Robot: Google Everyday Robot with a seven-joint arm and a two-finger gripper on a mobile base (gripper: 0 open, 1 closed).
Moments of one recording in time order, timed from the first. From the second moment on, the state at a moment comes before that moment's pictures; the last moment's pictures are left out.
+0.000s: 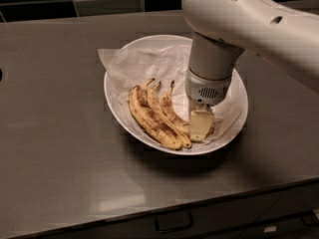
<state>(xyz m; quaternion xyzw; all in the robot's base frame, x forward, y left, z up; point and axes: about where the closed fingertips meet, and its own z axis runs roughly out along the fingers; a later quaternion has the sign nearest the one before) 0.462 -0.096 0.845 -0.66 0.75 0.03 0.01</state>
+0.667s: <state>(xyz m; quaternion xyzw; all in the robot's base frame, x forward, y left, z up) 0.462 -0.096 0.845 -0.66 0.75 0.03 0.01</state>
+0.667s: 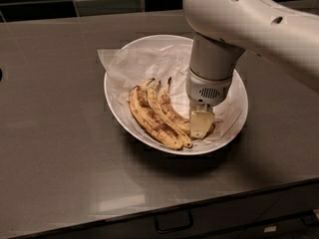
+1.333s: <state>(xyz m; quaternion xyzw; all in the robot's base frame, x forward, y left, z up) 0.461 -0.099 0.856 -0.66 0.75 0.02 0.03</state>
